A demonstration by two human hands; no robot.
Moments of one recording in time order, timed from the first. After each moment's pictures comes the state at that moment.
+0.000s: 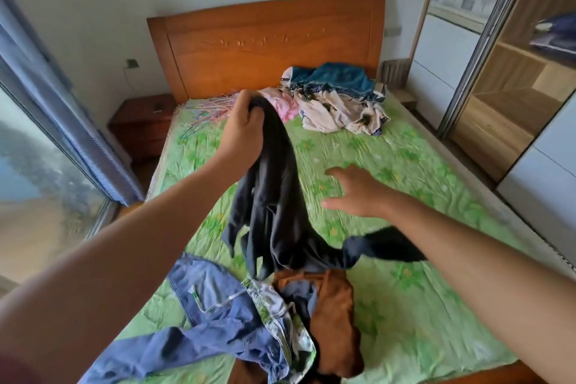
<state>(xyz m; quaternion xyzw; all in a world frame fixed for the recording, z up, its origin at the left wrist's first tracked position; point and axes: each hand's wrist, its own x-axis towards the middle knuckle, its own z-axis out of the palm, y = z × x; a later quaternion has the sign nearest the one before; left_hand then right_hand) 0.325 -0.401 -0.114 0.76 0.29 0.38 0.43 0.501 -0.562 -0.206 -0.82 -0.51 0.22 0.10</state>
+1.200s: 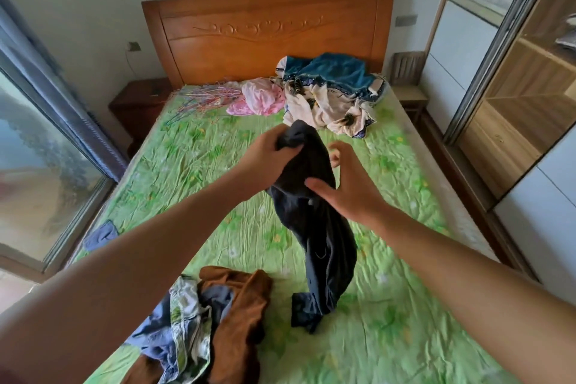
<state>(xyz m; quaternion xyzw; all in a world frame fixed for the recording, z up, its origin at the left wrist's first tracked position) 0.612 -0.558 -0.148 0.81 0.34 0.24 0.41 0.774 -0.668 -0.234 -0.70 -0.55 0.14 0.43</state>
